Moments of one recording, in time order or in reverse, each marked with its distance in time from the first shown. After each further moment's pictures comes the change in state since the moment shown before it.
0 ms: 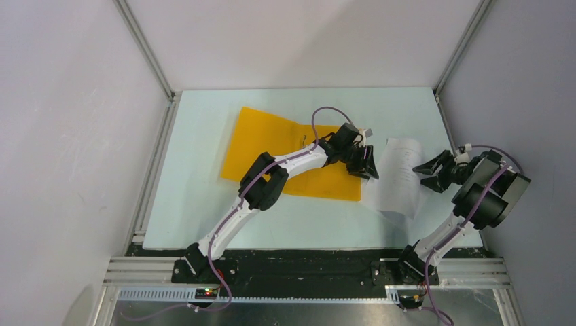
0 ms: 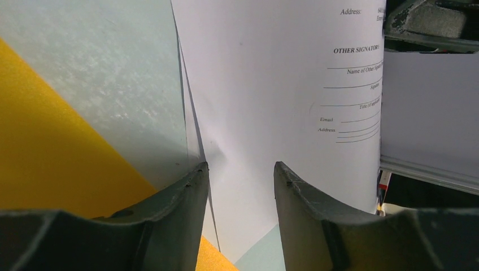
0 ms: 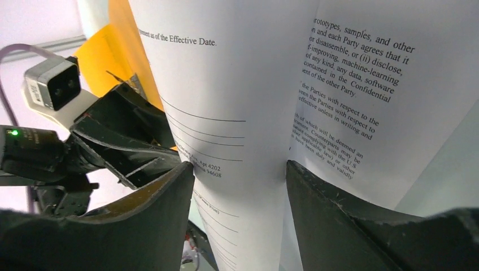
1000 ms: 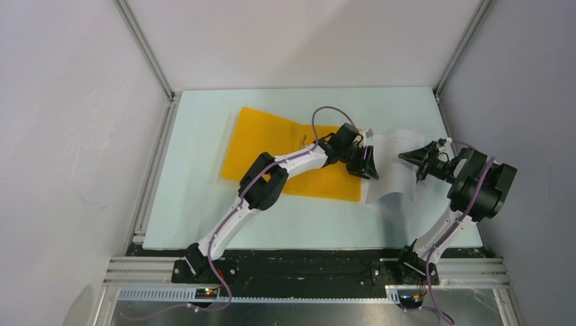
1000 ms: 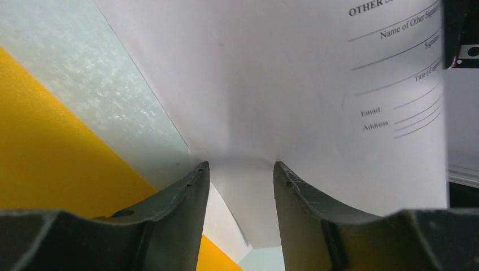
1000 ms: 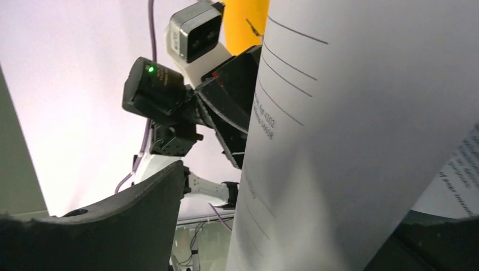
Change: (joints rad) left arm 0.005 -0.006 -0.013 0.011 0.003 0.027; right arm 0.130 0.069 -0.128 0.402 -0.524 0.308
